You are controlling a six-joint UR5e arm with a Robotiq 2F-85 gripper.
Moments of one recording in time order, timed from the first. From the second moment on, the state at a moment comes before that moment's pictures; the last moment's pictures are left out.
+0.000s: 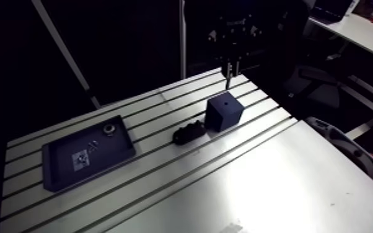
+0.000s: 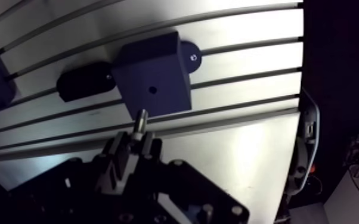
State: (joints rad) arm -0.52 -1.15 1.47 -1.57 -1.66 -1.86
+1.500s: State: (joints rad) arm -0.53 -1.12 1.53 -1.64 -1.67 -1.87
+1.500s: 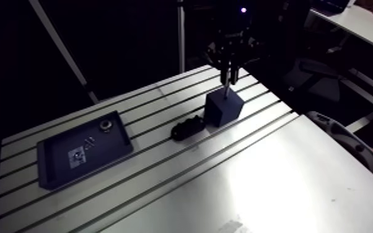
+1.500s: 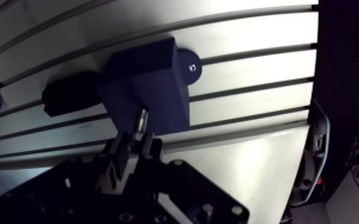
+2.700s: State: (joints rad) arm -0.53 -1.12 1.54 -1.65 -1.67 -1.87
